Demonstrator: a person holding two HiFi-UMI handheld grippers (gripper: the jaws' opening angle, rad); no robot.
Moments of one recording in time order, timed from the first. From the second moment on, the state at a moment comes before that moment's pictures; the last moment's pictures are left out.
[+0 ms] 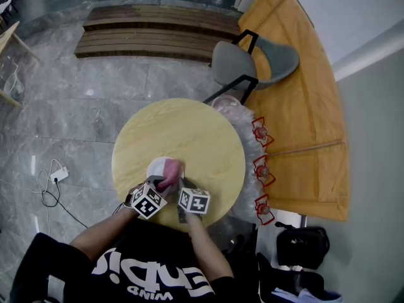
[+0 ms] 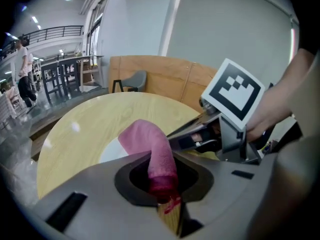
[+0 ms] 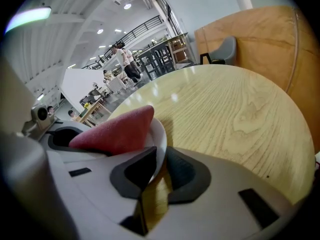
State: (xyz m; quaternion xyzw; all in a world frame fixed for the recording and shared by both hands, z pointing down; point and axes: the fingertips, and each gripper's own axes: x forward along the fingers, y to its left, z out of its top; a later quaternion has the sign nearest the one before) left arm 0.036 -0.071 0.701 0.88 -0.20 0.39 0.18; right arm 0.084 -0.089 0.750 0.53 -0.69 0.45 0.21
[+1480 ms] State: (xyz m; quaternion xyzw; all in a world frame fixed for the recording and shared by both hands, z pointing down) left arm -0.008 -0.063 0.731 0.84 -0.21 0.48 0.14; right arm 0.084 -0.087 0.751 0.52 -0.69 0.45 0.22
